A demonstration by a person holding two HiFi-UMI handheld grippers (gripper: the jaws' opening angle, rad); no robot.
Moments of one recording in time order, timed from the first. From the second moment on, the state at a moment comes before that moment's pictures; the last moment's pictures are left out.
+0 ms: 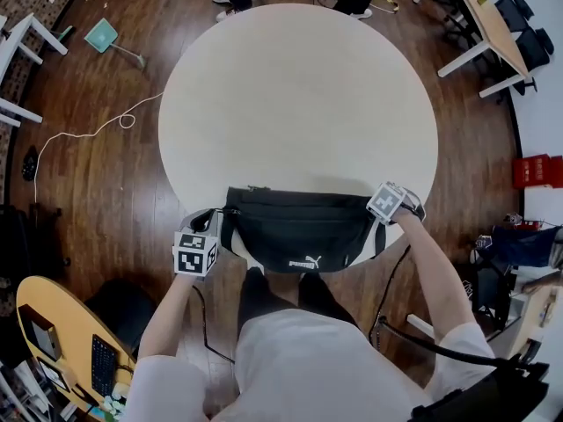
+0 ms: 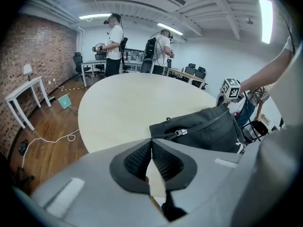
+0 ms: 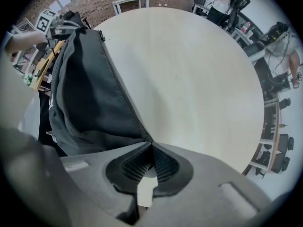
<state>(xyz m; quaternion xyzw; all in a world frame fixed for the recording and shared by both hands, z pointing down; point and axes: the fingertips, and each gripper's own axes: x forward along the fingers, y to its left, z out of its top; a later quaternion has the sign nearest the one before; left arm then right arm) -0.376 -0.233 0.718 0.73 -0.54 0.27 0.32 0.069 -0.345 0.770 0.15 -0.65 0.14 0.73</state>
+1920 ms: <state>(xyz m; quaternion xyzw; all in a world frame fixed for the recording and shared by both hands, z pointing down) -0.065 -0.038 0.388 0.82 -0.57 -0.02 0.01 0.076 -0.042 0.375 0.46 -0.89 -0.03 -0.03</state>
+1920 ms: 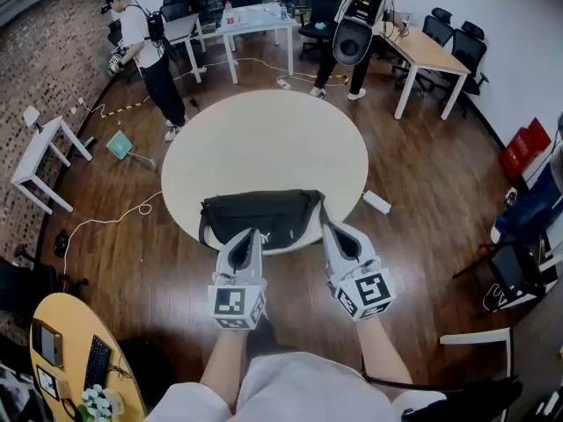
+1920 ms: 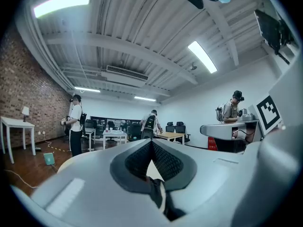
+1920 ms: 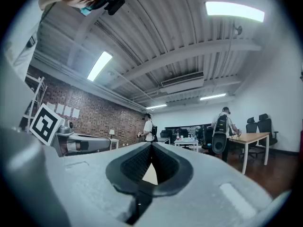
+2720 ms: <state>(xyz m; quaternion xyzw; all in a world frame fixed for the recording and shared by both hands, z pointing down) -0.033 0.180 0.320 0.79 -0.61 -0.04 -0.02 0.092 0.159 0.326 0.46 -0.89 -0.01 -0.04</state>
